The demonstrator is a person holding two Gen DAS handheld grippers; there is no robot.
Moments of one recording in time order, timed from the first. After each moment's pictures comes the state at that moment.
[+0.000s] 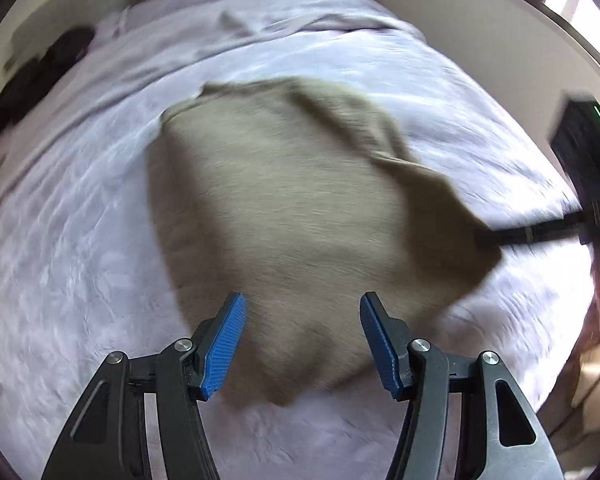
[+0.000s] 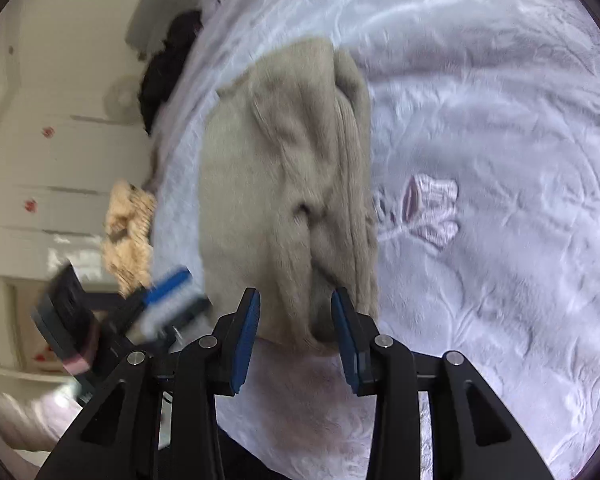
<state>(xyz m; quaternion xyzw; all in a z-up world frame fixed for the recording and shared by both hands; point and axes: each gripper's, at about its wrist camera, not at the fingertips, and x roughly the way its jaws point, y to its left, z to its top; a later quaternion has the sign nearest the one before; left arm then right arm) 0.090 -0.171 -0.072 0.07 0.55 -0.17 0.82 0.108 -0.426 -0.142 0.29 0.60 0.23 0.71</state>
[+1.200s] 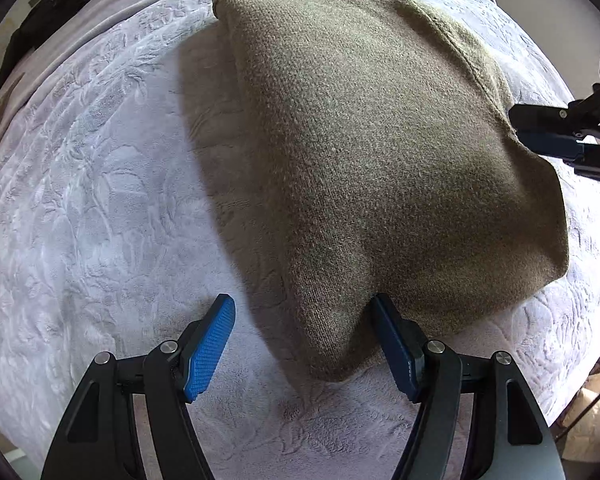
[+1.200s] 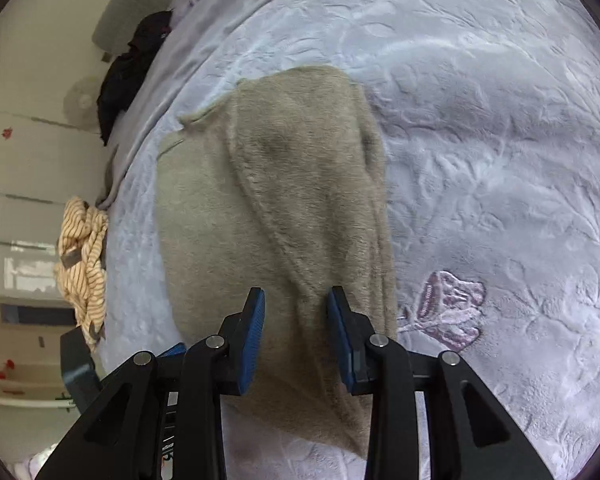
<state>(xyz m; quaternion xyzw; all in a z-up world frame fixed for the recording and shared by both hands) 0.088 -0.151 -0.132 0.05 0.63 -0.10 0.77 0.168 -0.397 -0.137 0.26 0.60 0.15 0.74</state>
